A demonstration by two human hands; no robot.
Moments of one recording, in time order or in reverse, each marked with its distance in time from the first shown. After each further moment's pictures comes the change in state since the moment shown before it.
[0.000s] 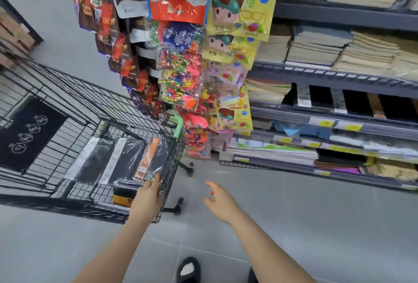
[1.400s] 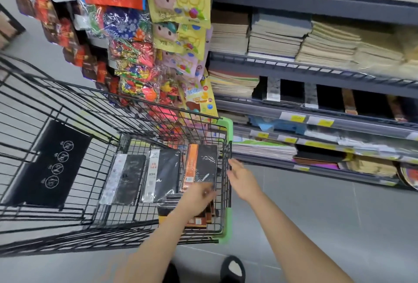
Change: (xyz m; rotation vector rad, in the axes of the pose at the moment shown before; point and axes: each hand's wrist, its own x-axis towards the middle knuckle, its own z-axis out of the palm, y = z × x) left_hand -0.030 0.224 0.069 -0.412 -0.311 0.262; right_hand -0.018 0.099 -0.141 0.031 0.183 0.018
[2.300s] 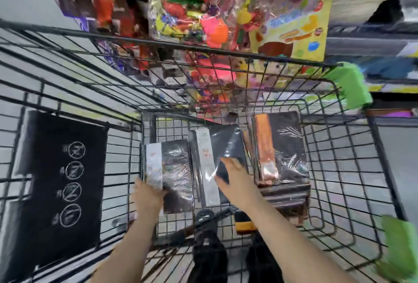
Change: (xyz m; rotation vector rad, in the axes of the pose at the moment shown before) left_hand 0.080 -0.380 -0.131 0.095 0.310 -0.697; right_hand 0.127 -0.074 0.278 -0.050 -0.064 0.051
